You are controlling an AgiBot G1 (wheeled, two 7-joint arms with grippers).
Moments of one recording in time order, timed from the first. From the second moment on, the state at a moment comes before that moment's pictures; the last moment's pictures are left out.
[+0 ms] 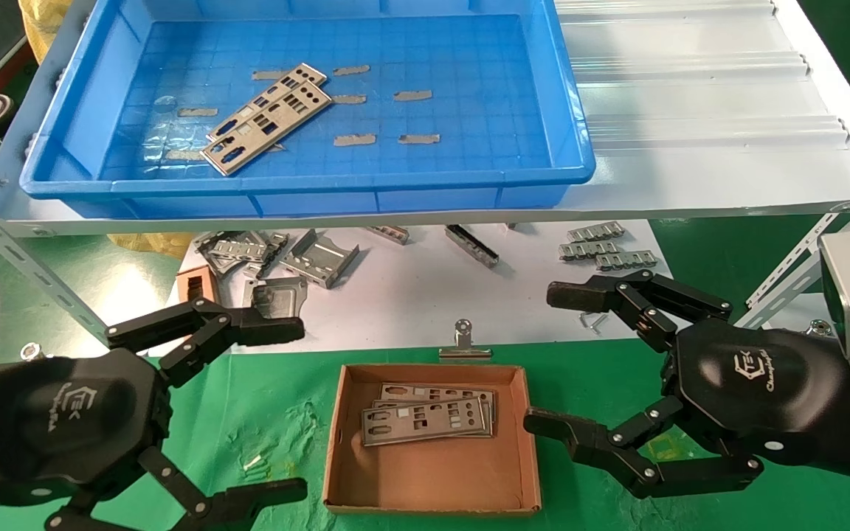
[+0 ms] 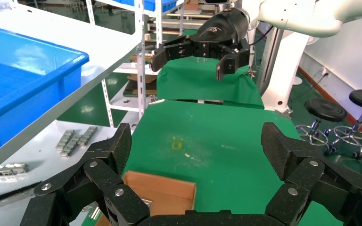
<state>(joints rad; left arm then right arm) -1.07 0.61 0.28 -1.28 0.73 1.50 -0.19 1.06 -0.54 -0.40 1.20 -0.61 -1.40 0.10</state>
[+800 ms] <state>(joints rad) -1.07 0.61 0.28 -1.28 0.73 1.50 -0.19 1.06 -0.54 -0.40 1.20 -0.61 -1.40 0.10</state>
